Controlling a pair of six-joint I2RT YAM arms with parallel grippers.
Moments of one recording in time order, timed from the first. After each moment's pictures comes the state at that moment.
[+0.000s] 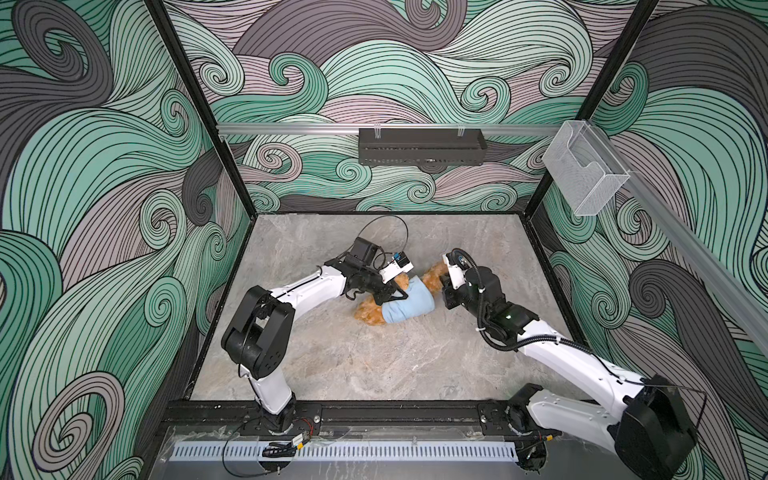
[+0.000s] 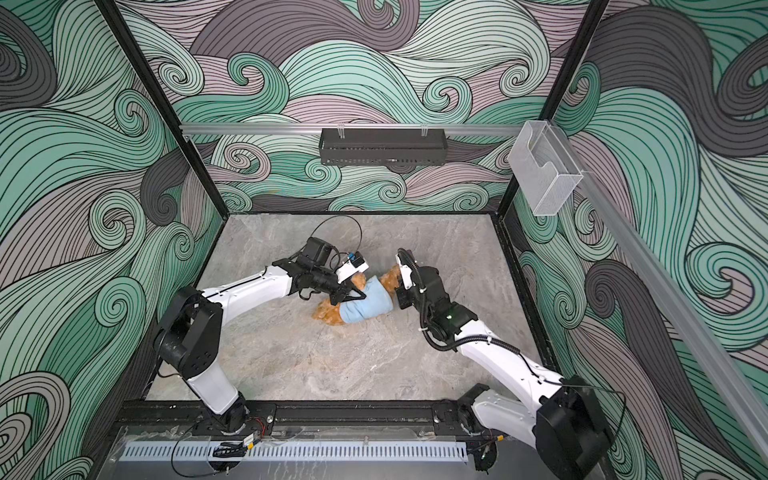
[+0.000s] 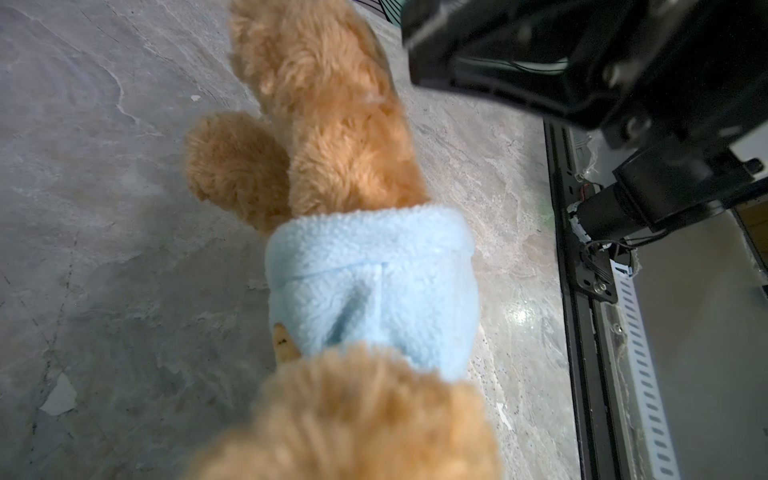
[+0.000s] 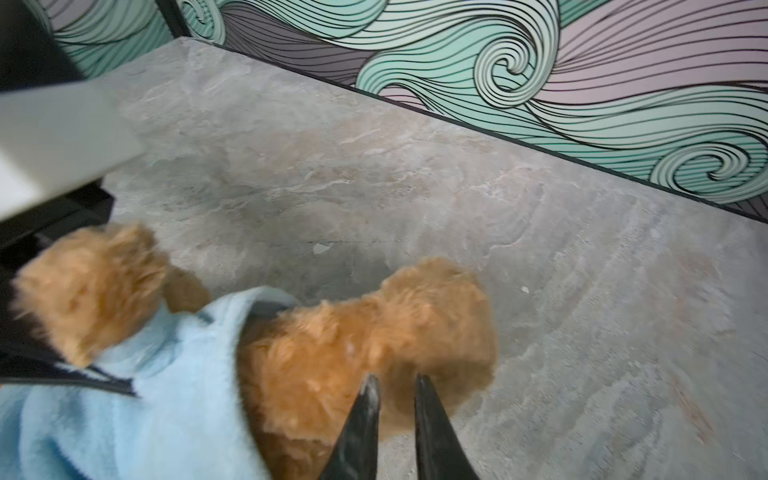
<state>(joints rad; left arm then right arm) -0.55 1.72 1.16 -0.37 0.75 0.36 0.58 1.12 0.71 -0.10 0.17 0.01</state>
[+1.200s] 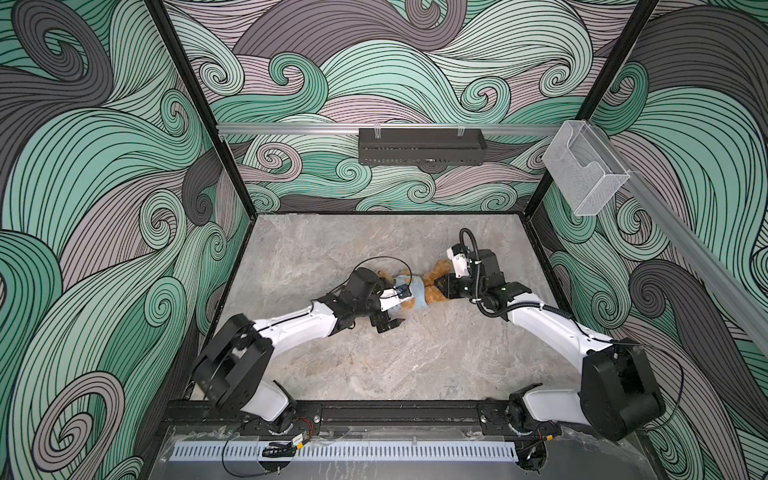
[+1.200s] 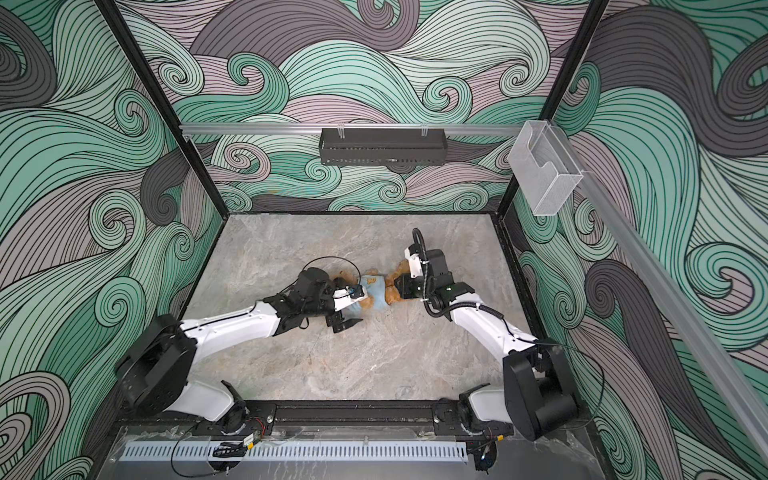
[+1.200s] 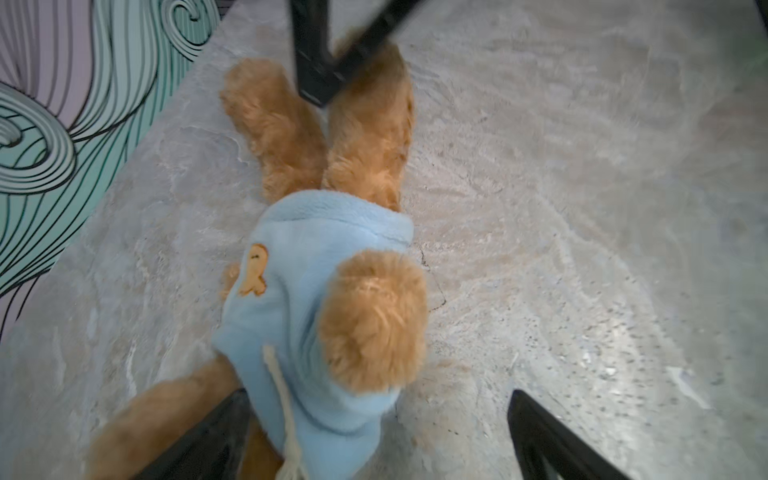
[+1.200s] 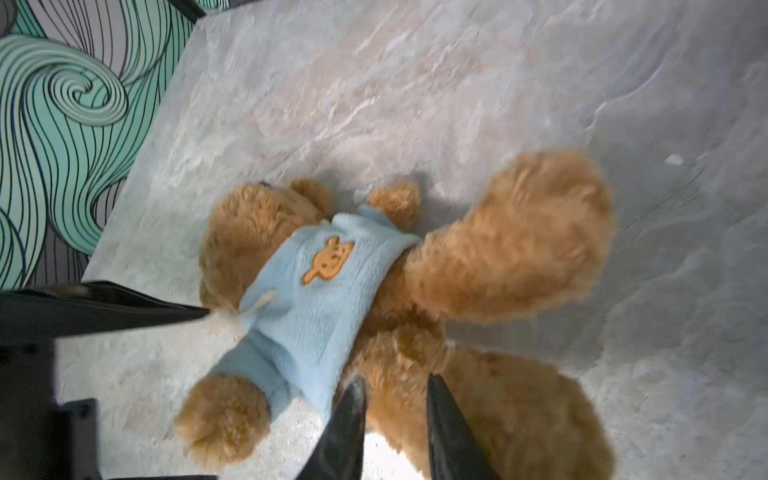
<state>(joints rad) -0.70 1.40 0.75 0.04 0.27 0.48 0.40 1.35 0.79 -0.22 -0.29 0.29</state>
